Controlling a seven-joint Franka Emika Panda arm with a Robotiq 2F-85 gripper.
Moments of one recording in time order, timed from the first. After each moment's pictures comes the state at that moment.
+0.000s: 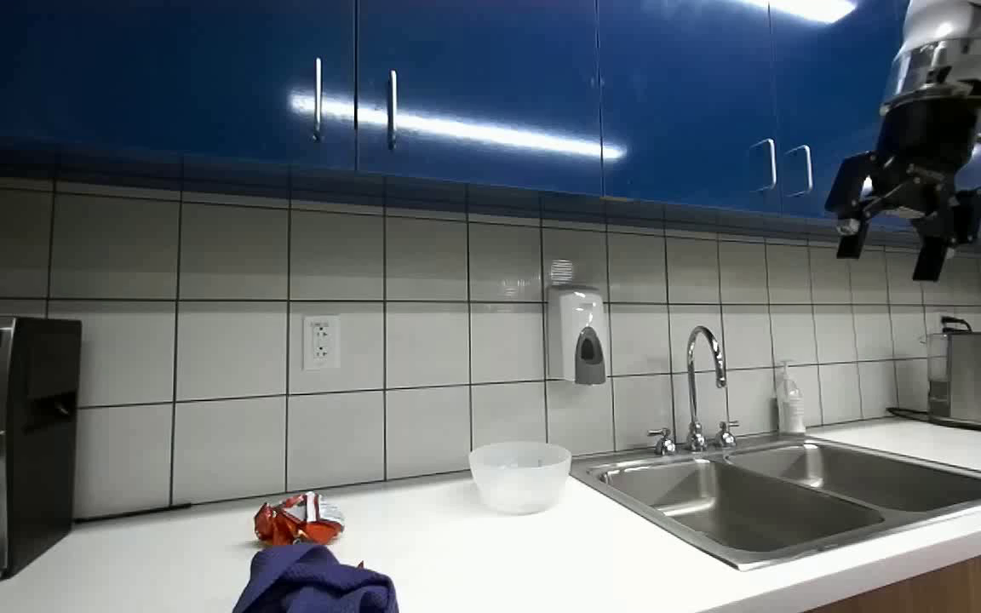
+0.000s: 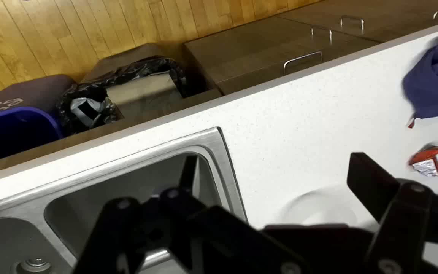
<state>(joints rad) -0.11 -0.88 -0.29 -2.58 0.03 1.86 -0.12</state>
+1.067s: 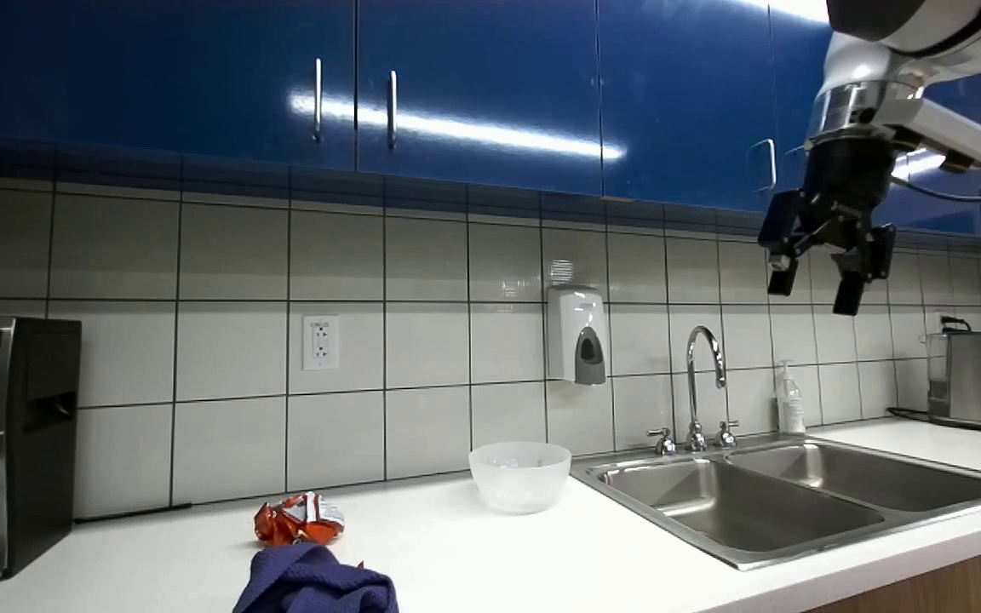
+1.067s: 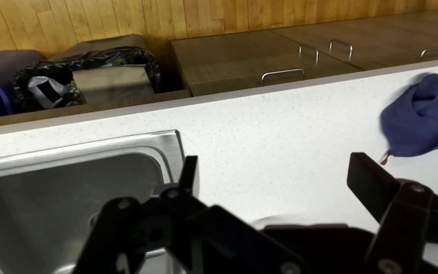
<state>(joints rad) 0.01 -0.81 -0.20 -2.64 0.09 2.00 -0.14</state>
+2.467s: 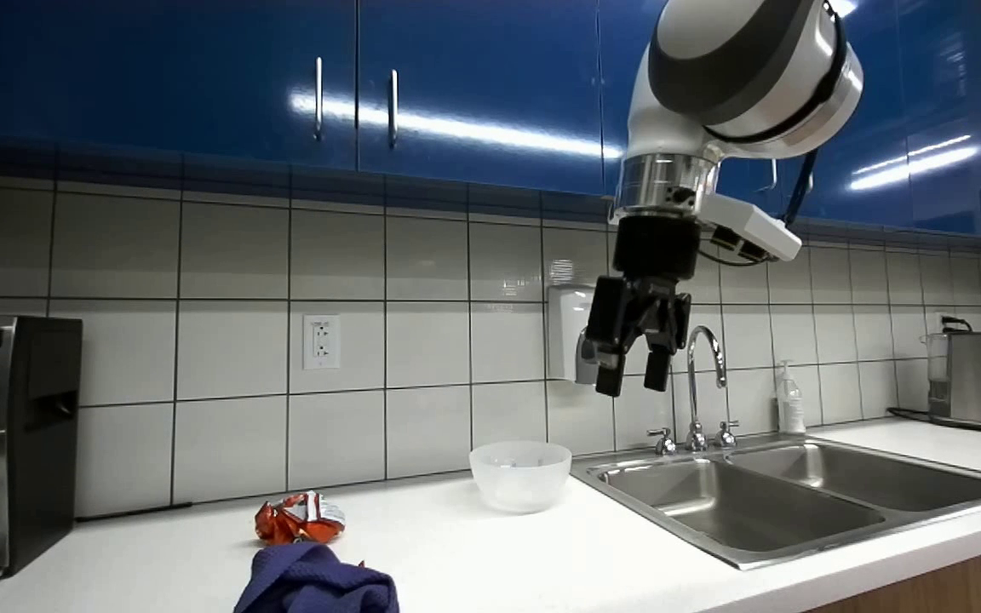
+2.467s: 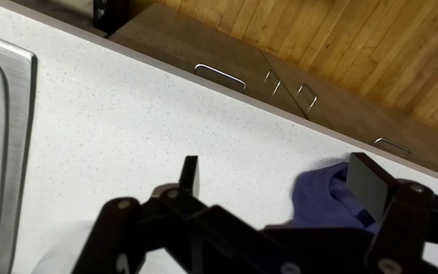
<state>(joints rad) 0.29 -0.49 0.09 -2.64 0.12 2.35 -0.18</state>
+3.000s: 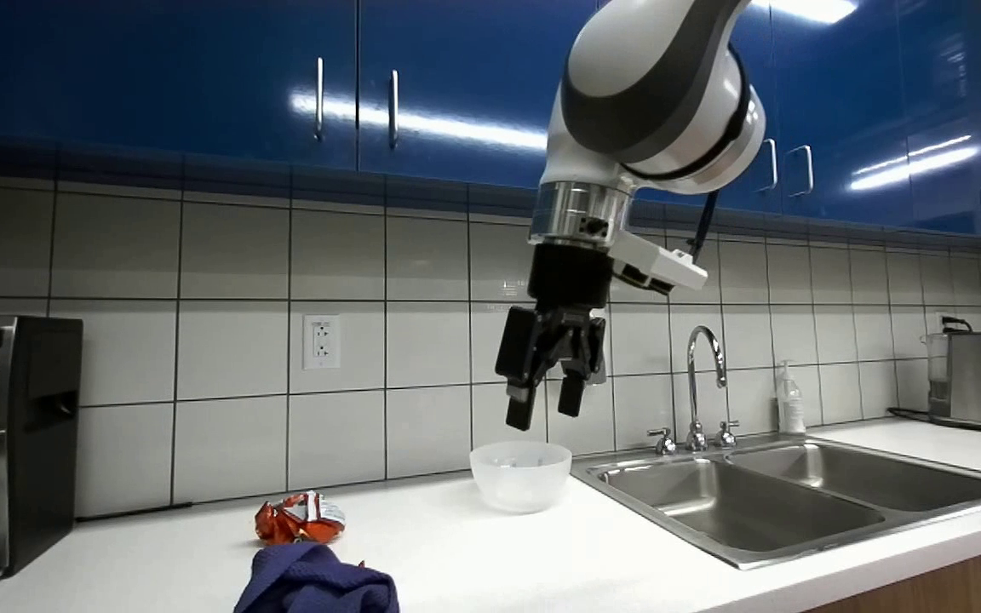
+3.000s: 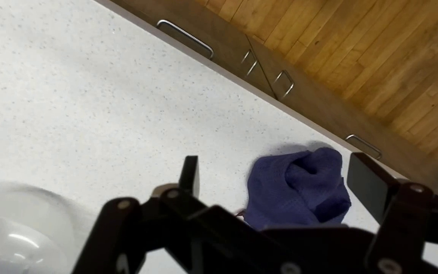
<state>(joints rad) 0.33 -0.27 0.19 -2.52 0.12 2.48 -0.18</state>
